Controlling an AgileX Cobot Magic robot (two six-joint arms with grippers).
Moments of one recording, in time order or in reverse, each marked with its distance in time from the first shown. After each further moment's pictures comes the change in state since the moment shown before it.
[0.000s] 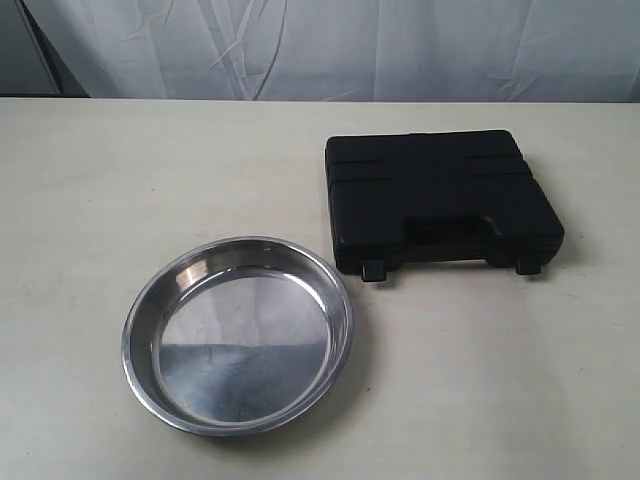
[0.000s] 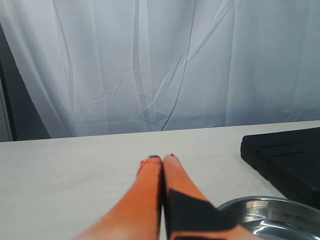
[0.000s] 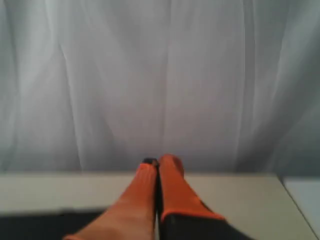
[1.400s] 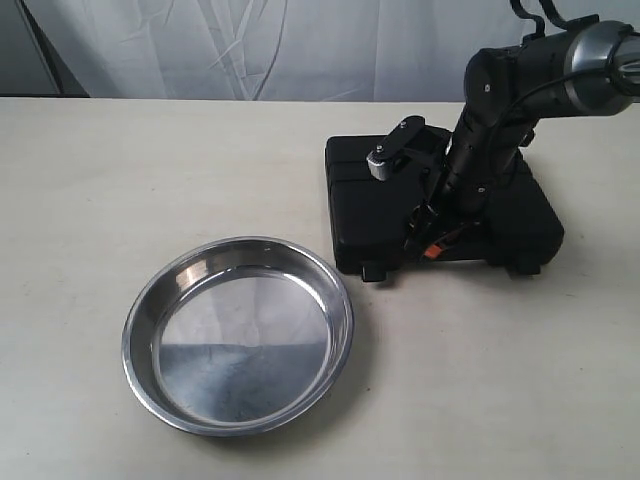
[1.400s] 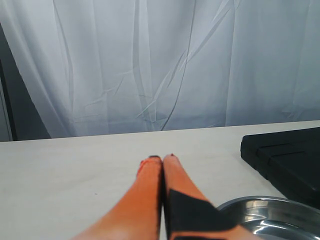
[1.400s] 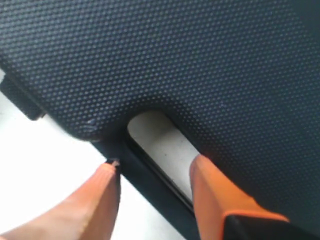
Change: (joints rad) left arm 0.000 0.000 0.000 0.000 0.000 0.000; right arm 0.342 1.078 -0.408 0.349 0.516 -0.840
